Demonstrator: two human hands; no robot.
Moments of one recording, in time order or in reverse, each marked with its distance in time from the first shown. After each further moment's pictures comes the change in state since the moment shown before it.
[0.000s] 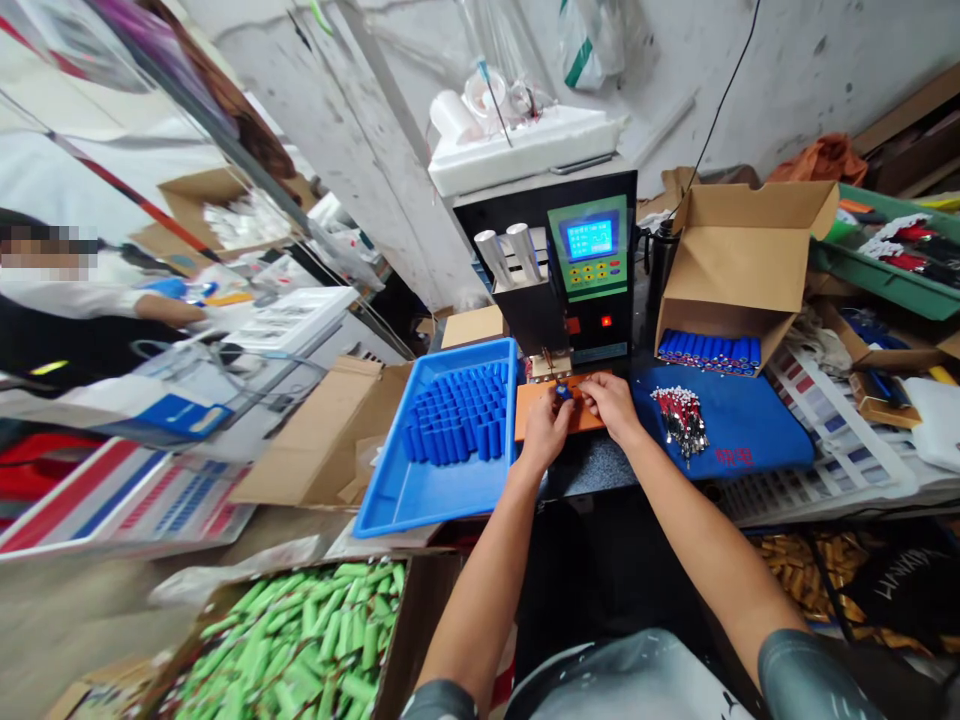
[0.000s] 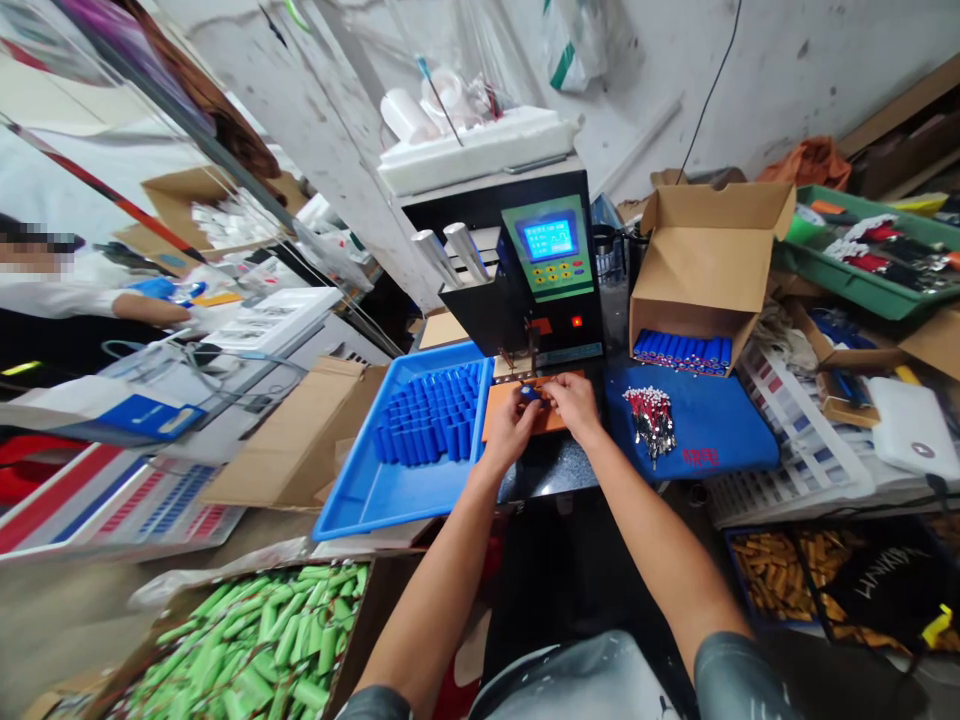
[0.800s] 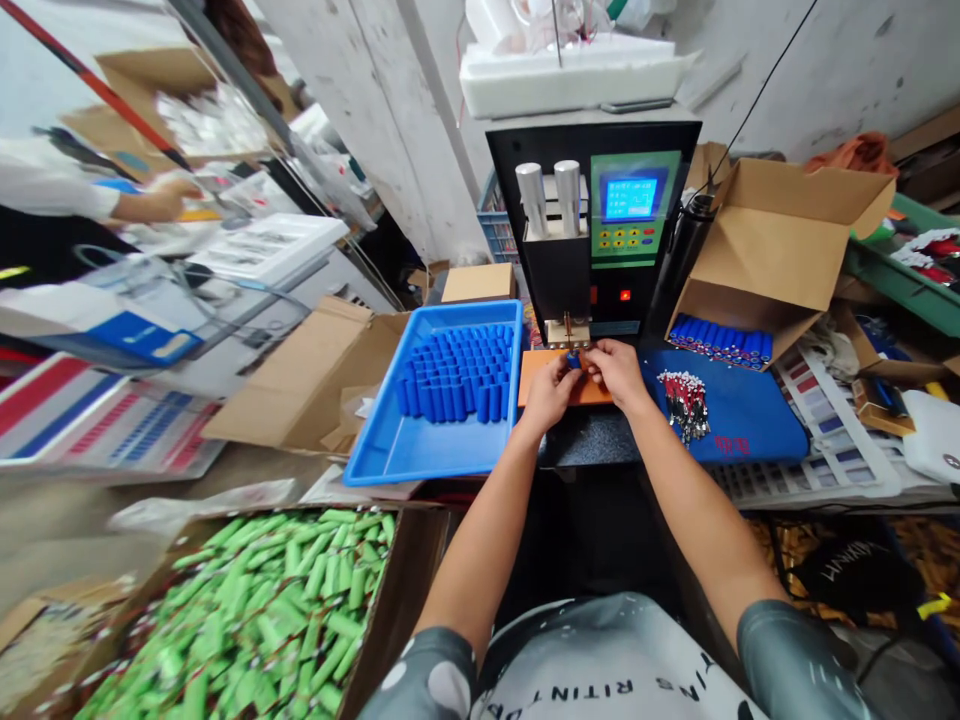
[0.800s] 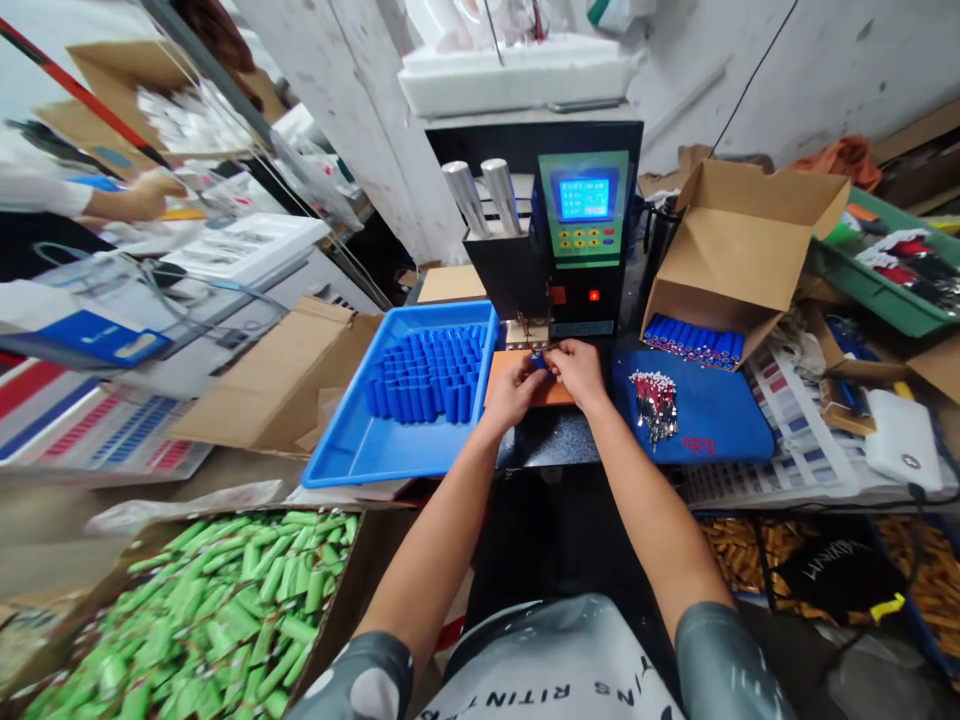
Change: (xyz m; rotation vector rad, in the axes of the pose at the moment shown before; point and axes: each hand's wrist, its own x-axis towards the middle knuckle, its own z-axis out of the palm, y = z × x) left_hand 0.009 0.003 -0.001 -0.252 -0.064 0.009; right_hand 0.011 -0.010 0.010 -0.139 -0.052 -0.050
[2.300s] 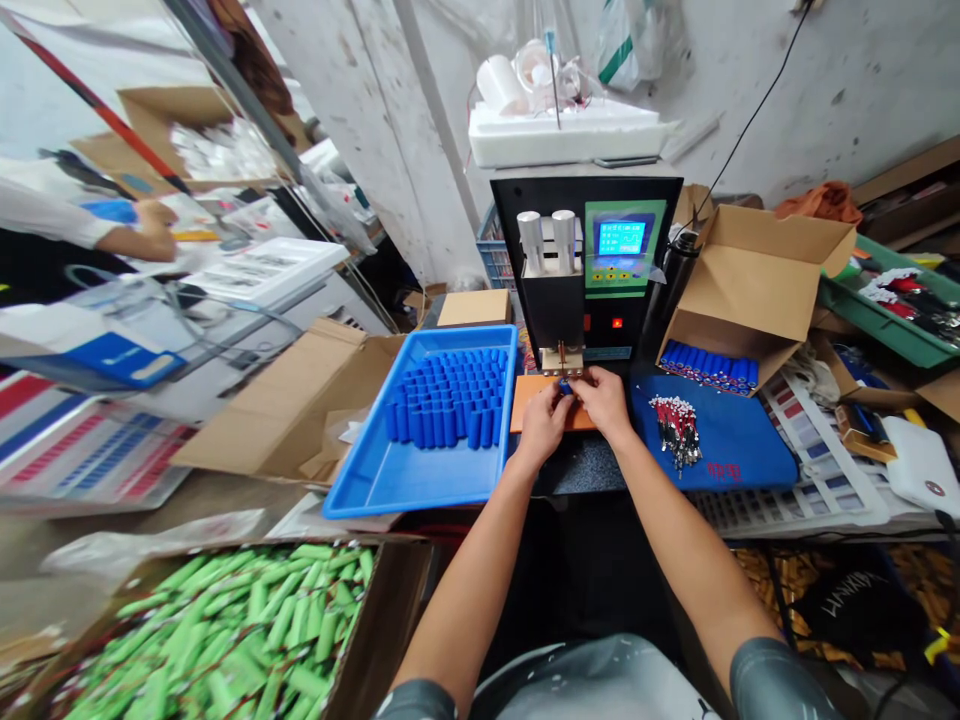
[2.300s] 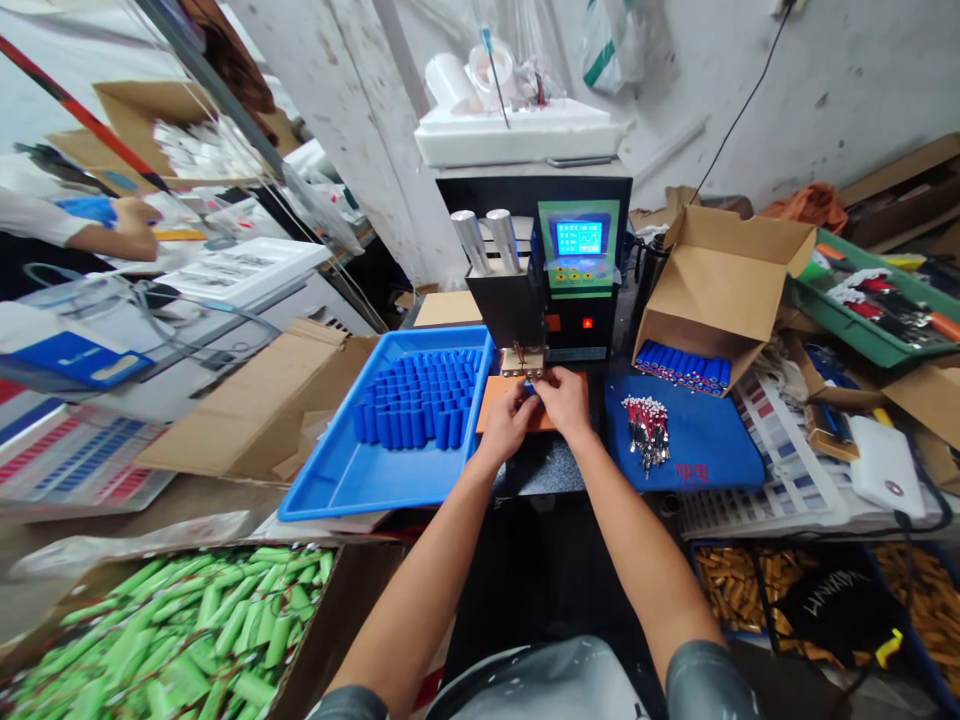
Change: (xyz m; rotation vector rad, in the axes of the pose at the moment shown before) left_hand -0.006 -0.006 0.002 0.187 0.086 0.015; right_hand 0.004 0.020 0.004 -0.295 0.050 -0.241
